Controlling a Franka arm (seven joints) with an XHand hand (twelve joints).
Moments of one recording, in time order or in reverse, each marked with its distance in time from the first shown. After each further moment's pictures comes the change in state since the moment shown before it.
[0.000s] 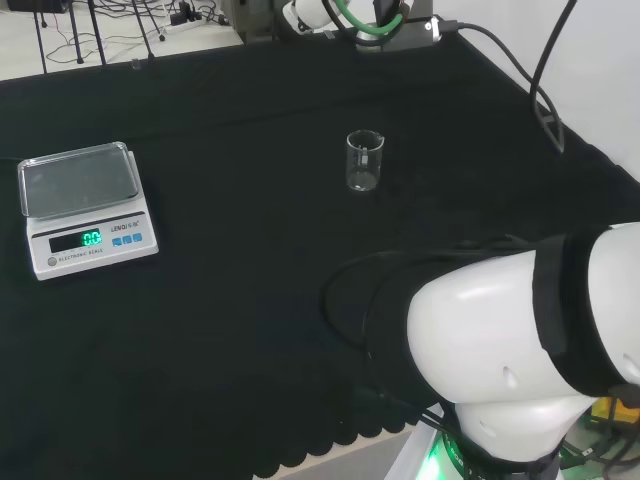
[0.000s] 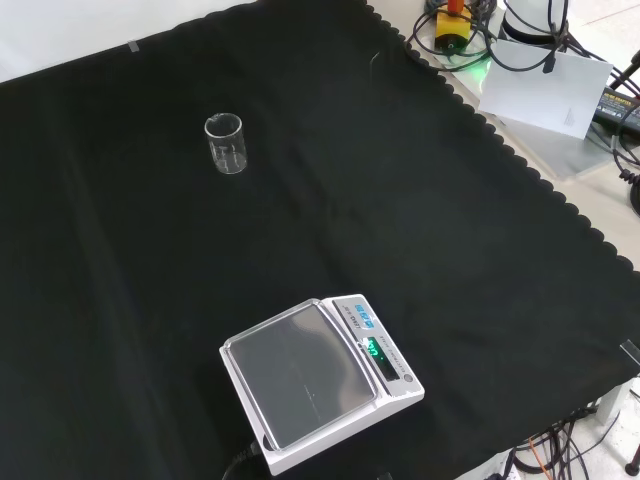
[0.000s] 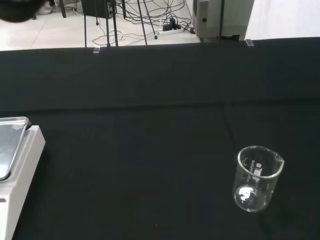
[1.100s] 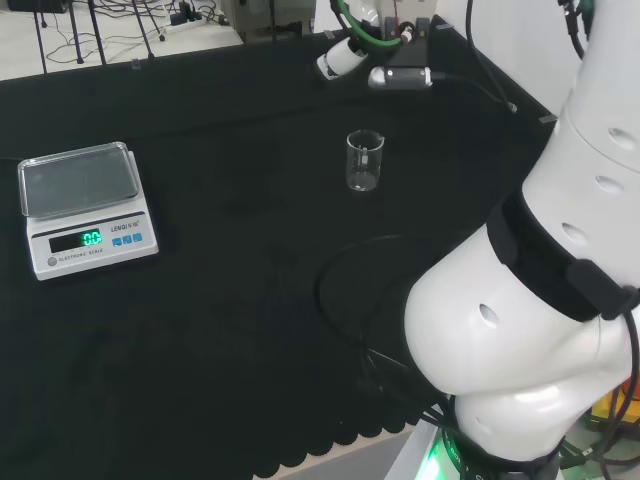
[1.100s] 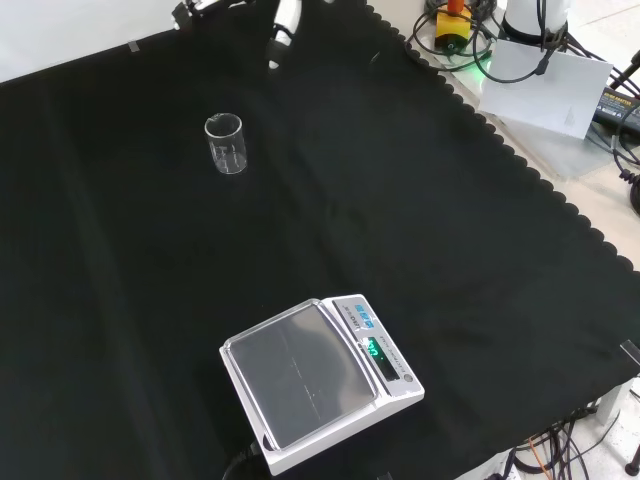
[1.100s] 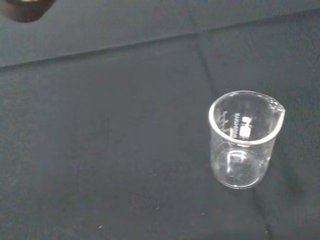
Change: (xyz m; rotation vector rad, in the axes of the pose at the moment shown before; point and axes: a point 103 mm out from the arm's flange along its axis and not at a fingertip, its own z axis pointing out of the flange) arm -0.079 0.138 0.147 0.175 0.100 0.085
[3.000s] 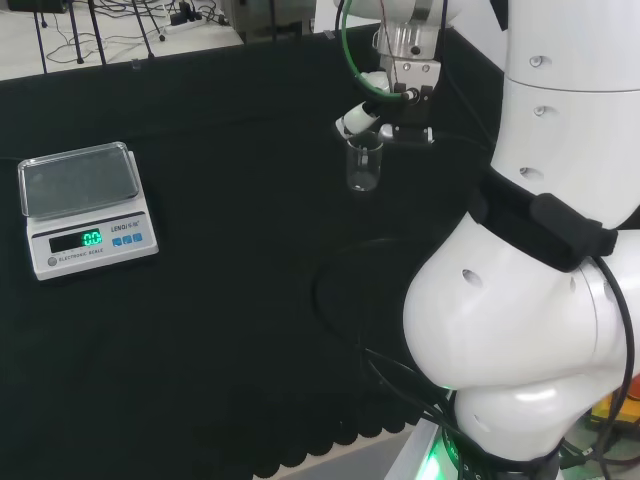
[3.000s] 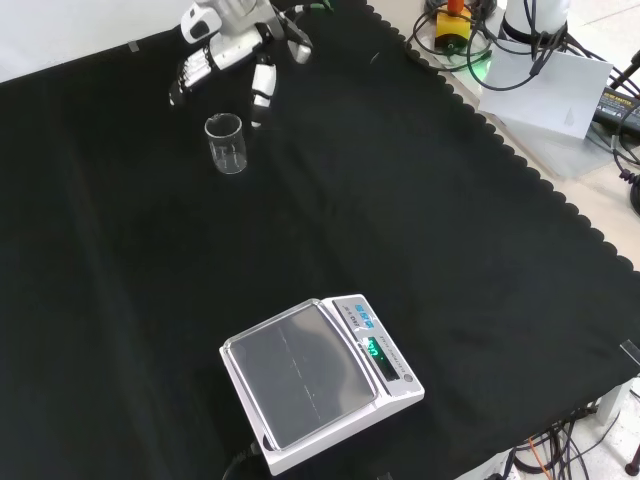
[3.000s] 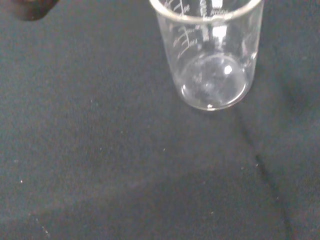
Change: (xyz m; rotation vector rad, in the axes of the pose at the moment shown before) arm -0.040 0.056 0.120 0.179 0.064 0.054
